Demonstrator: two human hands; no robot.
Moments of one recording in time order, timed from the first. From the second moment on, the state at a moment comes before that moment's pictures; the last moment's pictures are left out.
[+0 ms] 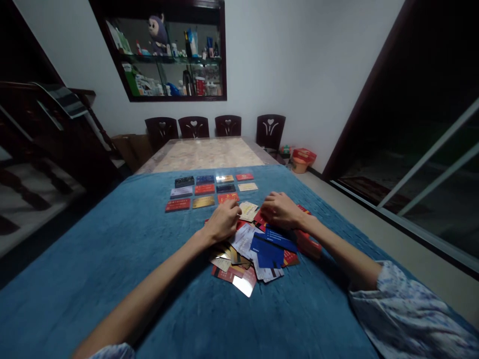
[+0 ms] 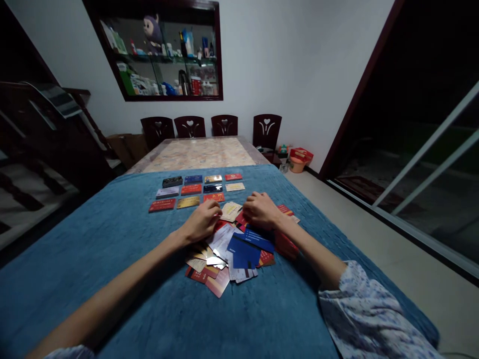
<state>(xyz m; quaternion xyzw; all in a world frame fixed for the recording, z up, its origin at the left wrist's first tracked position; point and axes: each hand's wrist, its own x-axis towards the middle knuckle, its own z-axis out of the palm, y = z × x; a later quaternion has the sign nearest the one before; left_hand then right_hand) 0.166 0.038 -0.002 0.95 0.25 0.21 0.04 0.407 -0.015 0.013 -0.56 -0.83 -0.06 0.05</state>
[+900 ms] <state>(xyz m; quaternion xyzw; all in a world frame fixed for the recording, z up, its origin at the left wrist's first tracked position) 0.218 0.013 0.001 0.98 0.17 0.08 0.07 0.447 -0.052 -0.017 -0.51 -0.84 -0.02 0.16</state>
